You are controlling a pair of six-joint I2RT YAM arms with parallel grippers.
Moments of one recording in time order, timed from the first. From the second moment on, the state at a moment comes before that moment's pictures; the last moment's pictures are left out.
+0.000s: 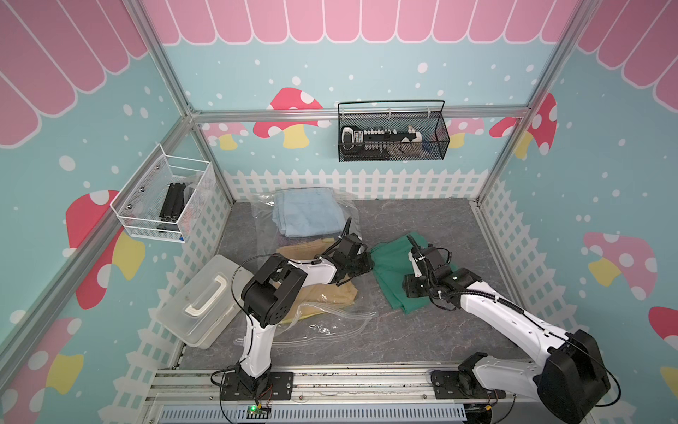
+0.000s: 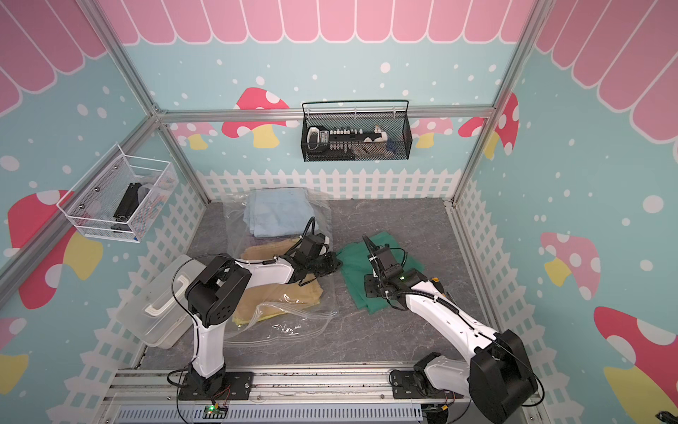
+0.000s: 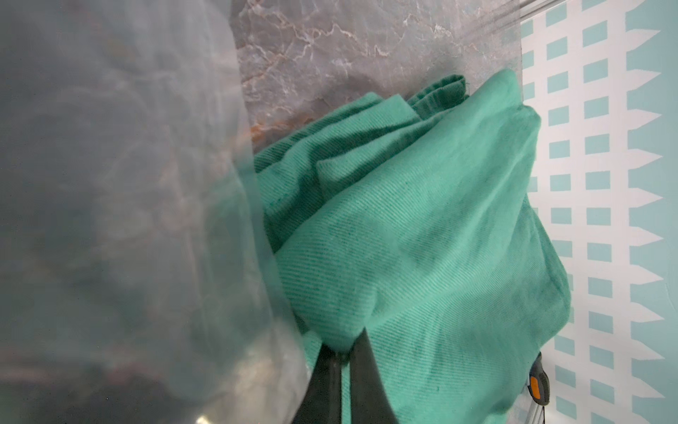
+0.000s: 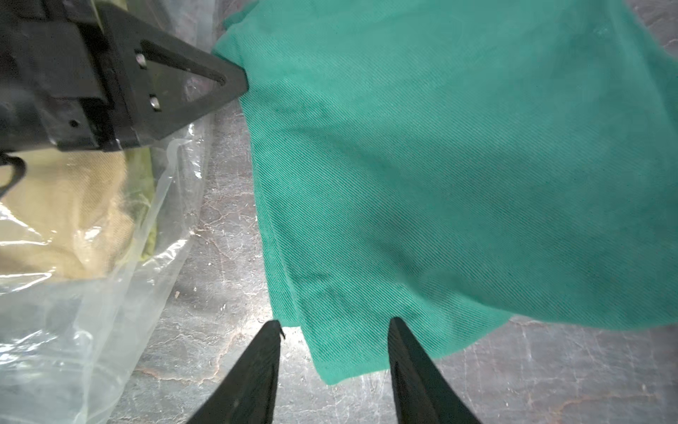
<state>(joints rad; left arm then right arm) -0.64 2.04 1.19 0.13 0.27 -0.85 0.53 1.25 0.84 -0.65 0.05 0.35</state>
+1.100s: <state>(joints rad) -0.67 2.04 1.25 0.07 0.25 -0.82 0.56 1.44 0.88 -0.59 0.16 0.25</state>
